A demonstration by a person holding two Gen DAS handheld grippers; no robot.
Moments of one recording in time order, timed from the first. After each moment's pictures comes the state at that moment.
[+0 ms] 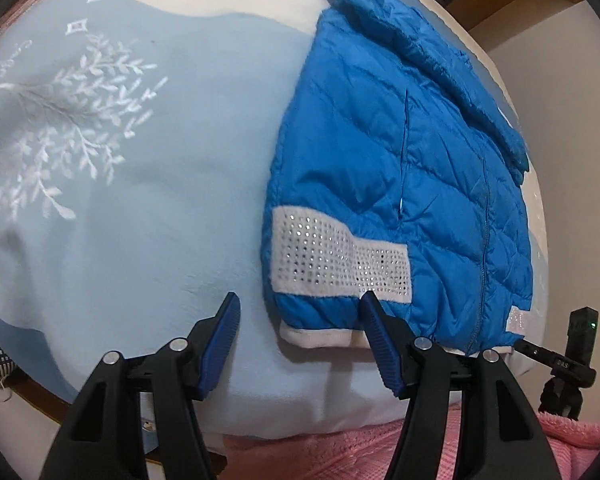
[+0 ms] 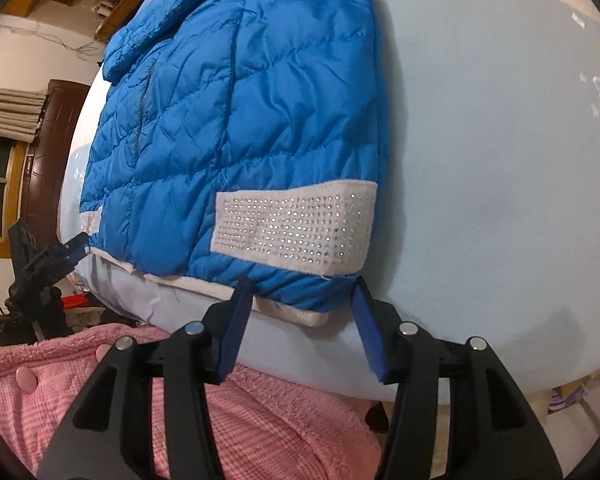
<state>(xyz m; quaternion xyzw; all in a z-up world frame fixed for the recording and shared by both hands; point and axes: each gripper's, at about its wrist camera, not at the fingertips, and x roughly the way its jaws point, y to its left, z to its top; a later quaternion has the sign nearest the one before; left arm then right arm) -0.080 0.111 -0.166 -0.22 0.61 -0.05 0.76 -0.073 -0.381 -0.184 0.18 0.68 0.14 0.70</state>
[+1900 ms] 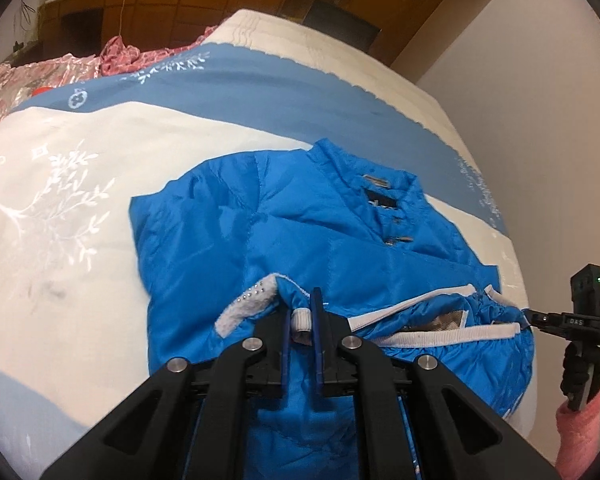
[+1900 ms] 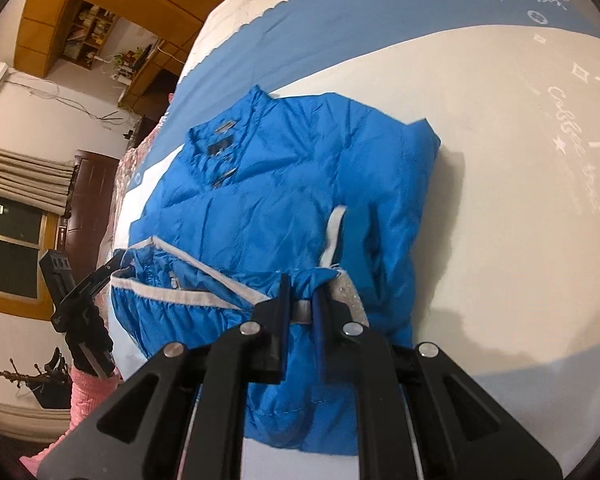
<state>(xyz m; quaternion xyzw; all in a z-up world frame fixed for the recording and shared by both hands) 0.256 0.061 -0.108 -0.15 0.51 -0.13 0.84 0.244 -0.436 -0.121 0.25 0.60 0.16 0.74</state>
